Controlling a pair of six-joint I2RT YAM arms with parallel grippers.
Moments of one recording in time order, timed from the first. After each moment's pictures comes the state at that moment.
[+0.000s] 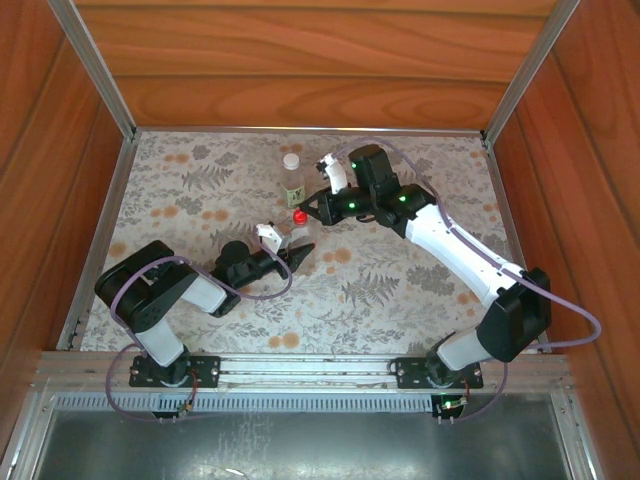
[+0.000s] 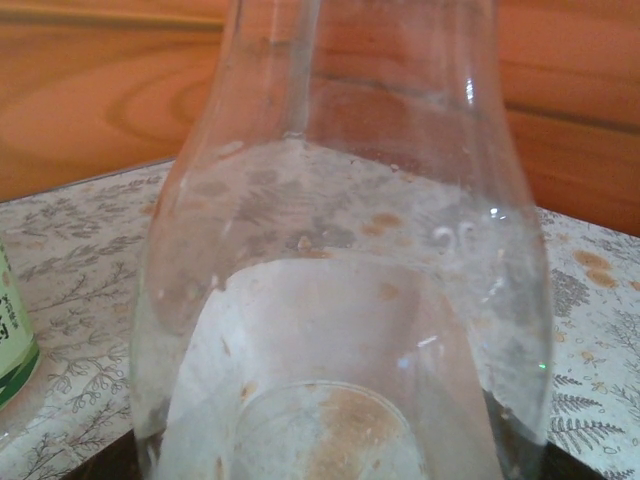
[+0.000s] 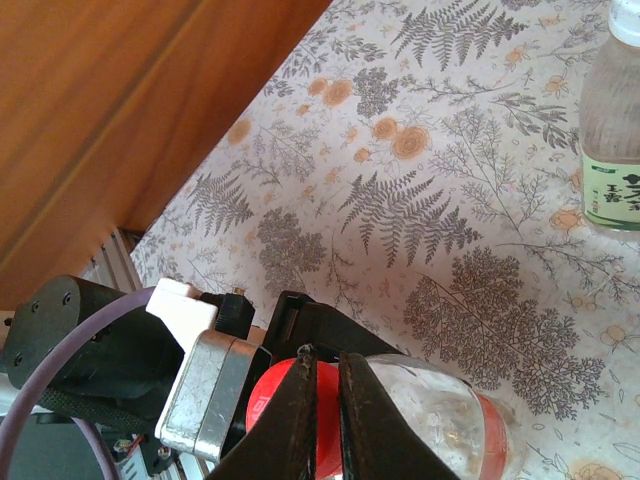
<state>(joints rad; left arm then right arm) -0.71 1.69 0.34 1.30 0.29 -0.11 0.67 1.48 1.32 -0.49 -0.54 0.24</state>
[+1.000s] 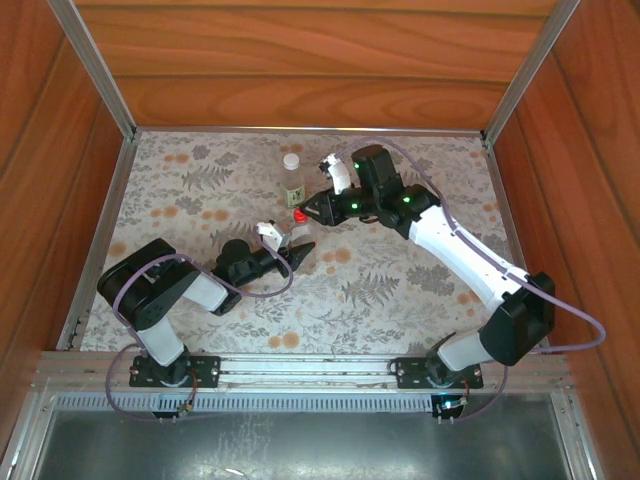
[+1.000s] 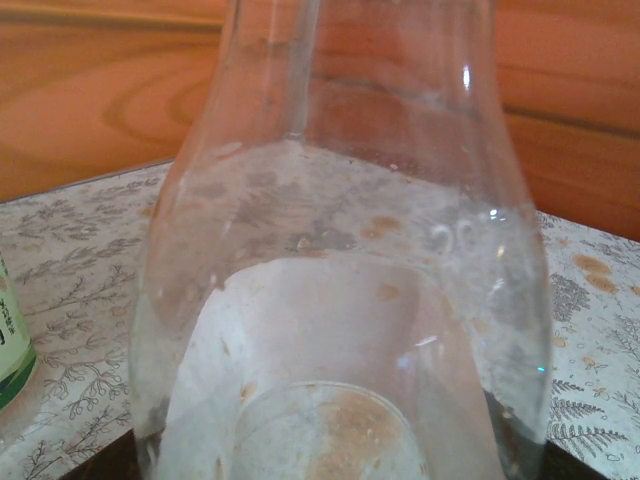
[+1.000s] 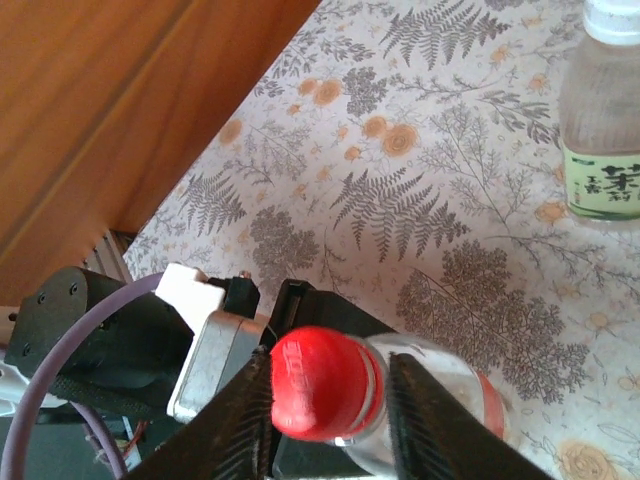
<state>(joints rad) -0.71 1.70 0.35 1.31 0.31 -0.11 0.67 1.47 1.33 -0.52 -0.52 0.25</state>
